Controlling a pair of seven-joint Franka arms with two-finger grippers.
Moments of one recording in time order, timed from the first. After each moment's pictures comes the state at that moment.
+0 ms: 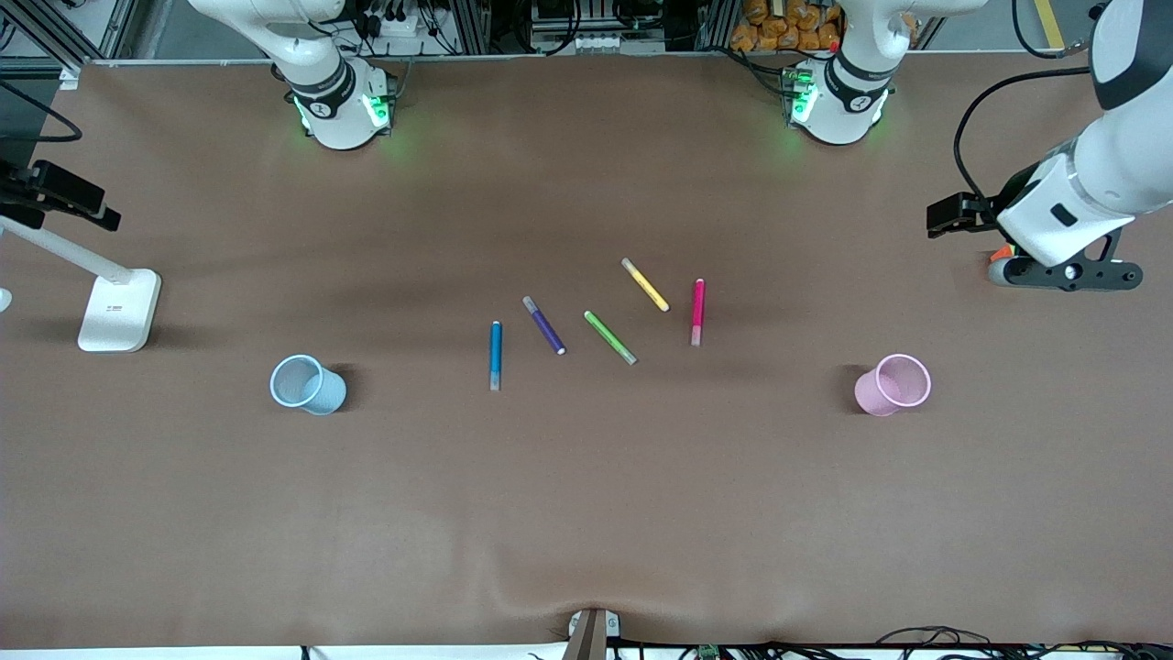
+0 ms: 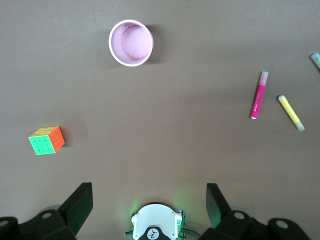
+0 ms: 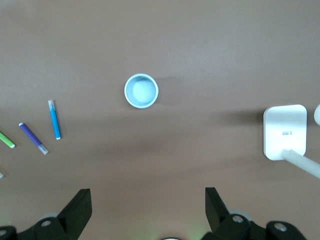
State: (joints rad) left arm -0.14 0.08 -0.01 -1.58 0.02 1.42 -0.06; right arm -0.05 -0.02 -0.06 -1.54 0.07 1.47 -0.02
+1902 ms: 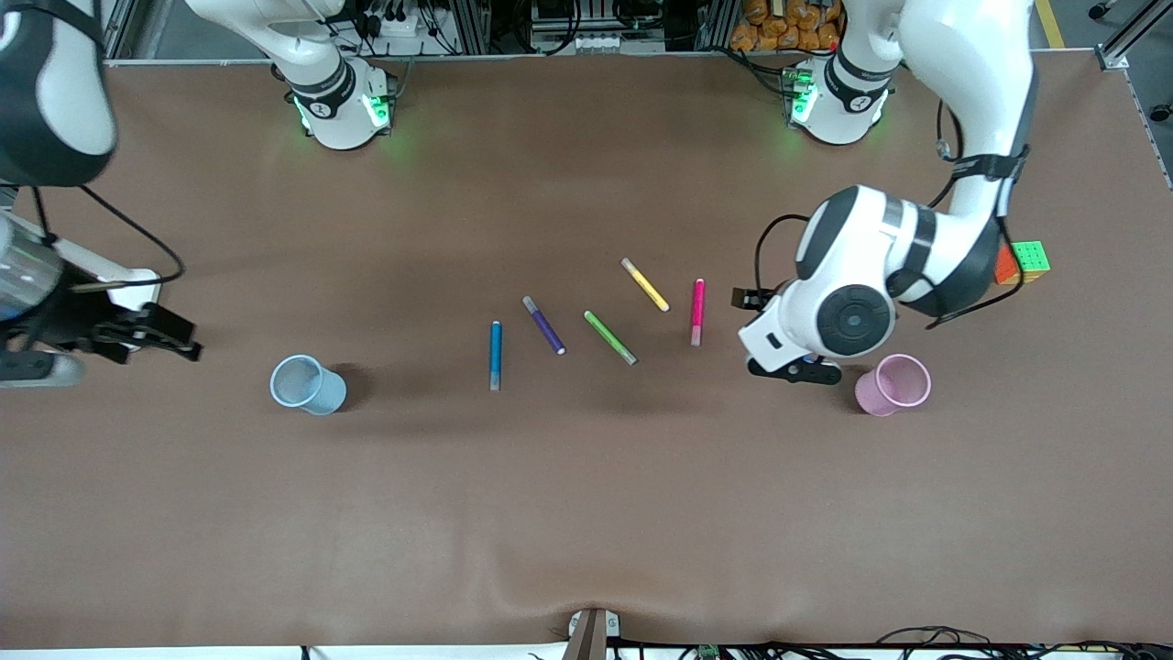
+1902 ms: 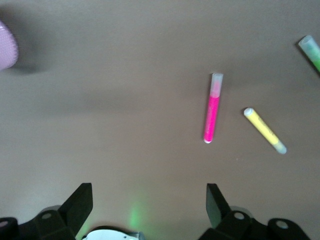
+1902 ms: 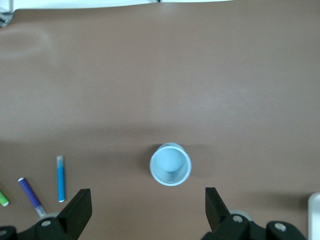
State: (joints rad) left arm -0.38 0.49 -0.06 -1.55 -0.05 1.61 -0.28; right arm 0.08 0.20 -0.05 -1.54 0.10 1.84 -0.01
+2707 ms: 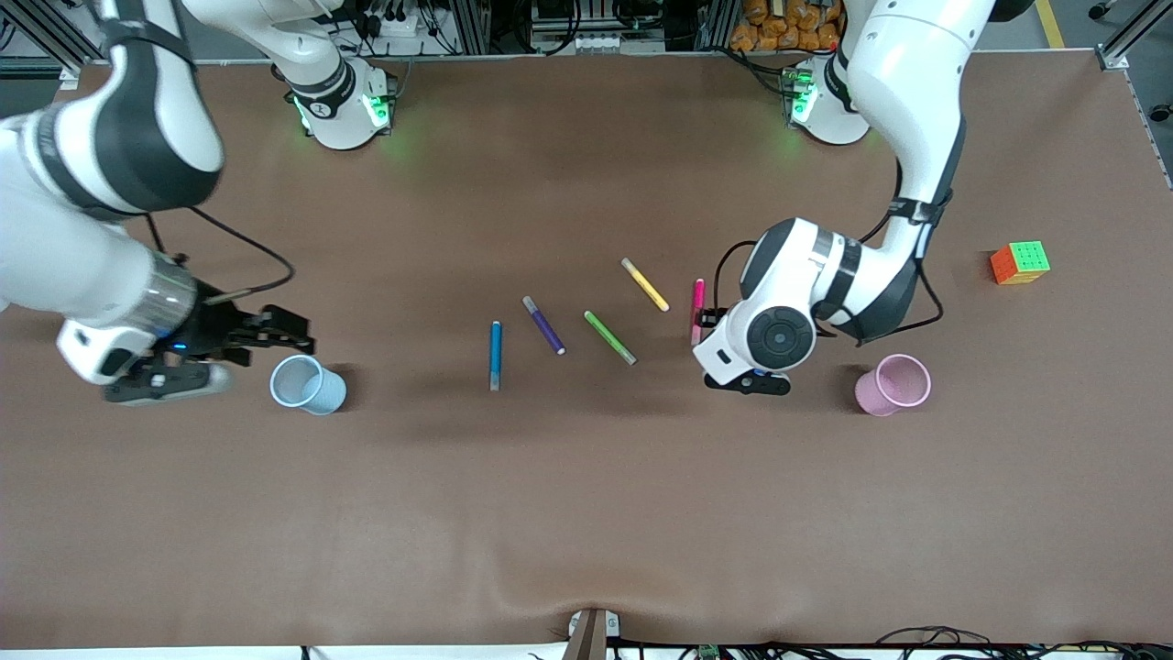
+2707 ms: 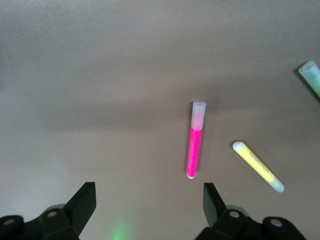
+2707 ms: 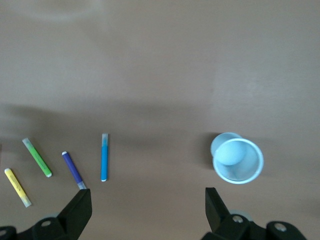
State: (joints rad) left arm -0.43 0.61 -0.06 -1.55 -0.06 1.74 -0.35; right arm 0.20 0.28 -0.05 -1.54 0.21 1.82 -0.01
